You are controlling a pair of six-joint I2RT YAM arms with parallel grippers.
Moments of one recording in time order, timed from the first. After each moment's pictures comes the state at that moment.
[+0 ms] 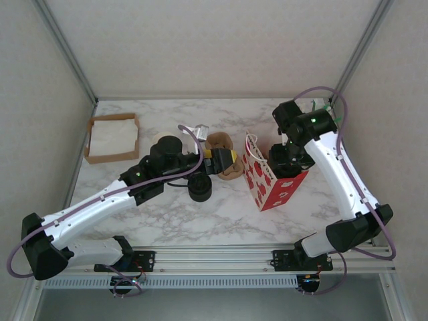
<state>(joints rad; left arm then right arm) -0.84 1.18 1.05 -0.08 0.22 -0.84 0.44 1.47 1.71 -1.65 0.15 0.30</state>
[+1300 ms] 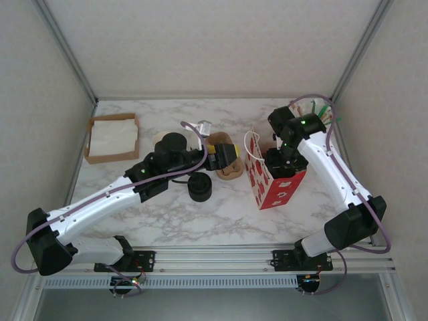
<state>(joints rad) -0.85 1.24 1.10 -0.06 0.17 -0.84 0.42 1.49 1.56 -1.53 0.10 0.29</state>
